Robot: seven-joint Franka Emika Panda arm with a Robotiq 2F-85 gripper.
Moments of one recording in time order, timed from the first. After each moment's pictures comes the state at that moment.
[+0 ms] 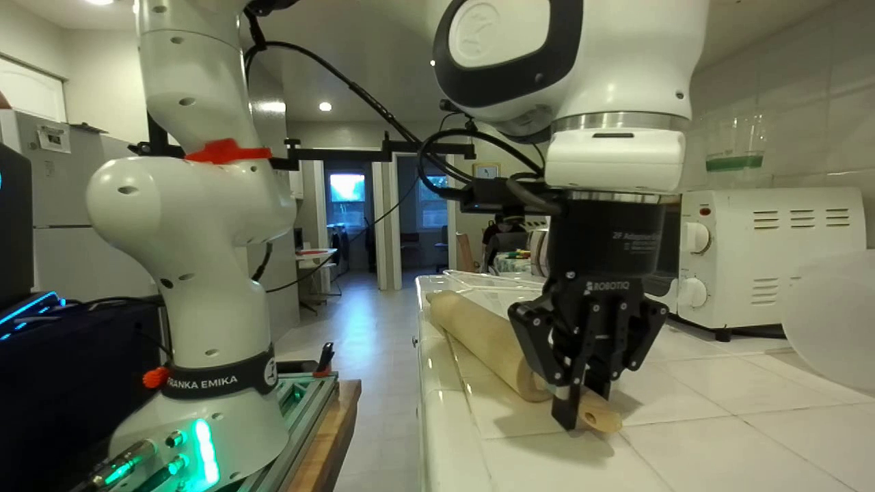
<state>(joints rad) -0.28 -0.06 -0.25 -2.42 0.00 2.26 0.75</state>
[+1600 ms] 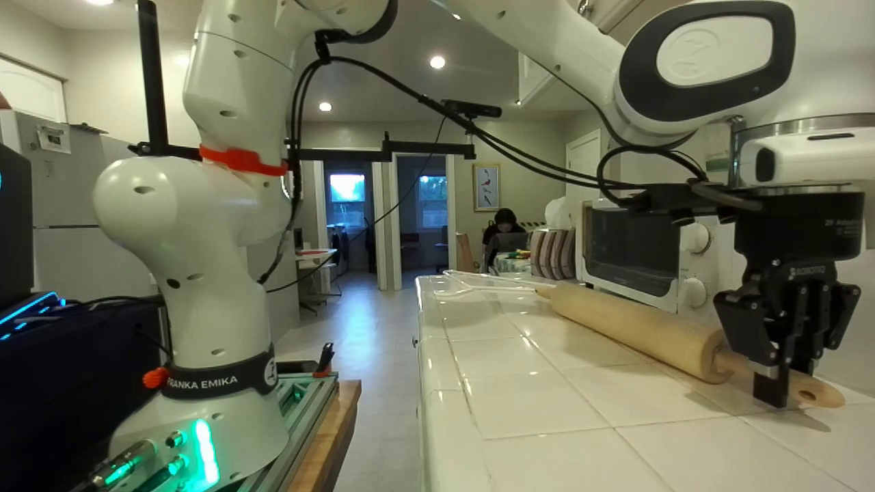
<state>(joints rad) -0.16 0.32 -0.22 -1.94 0.09 2.26 0.94</state>
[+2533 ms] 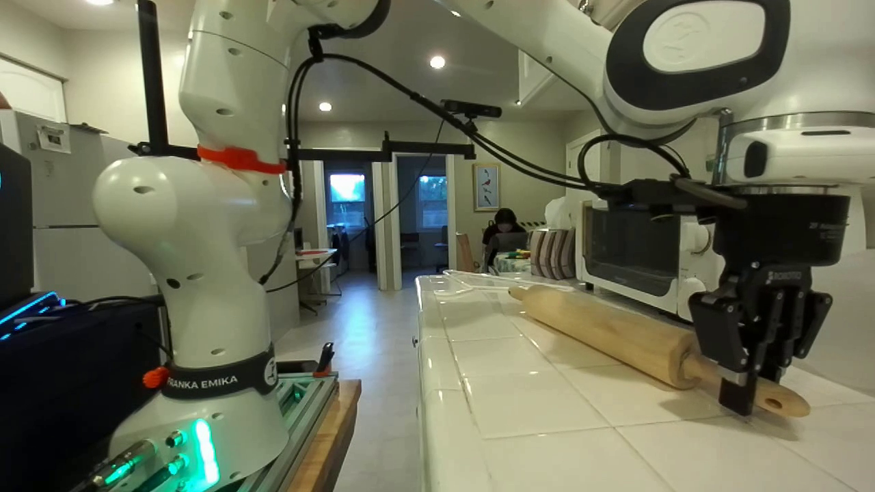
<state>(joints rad) -0.16 0.27 -0.25 -1.99 0.08 2.19 0.85</state>
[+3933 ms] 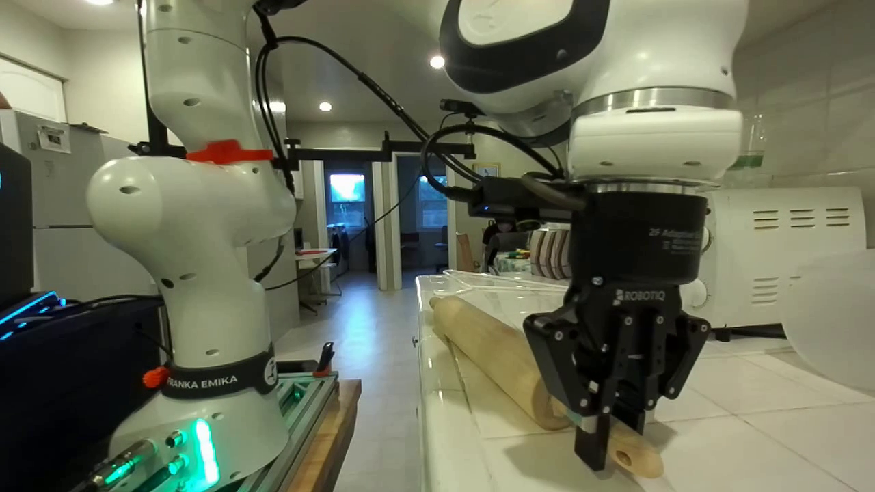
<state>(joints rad) -0.27 -0.01 -0.32 -2.37 -0.09 2.28 0.77</state>
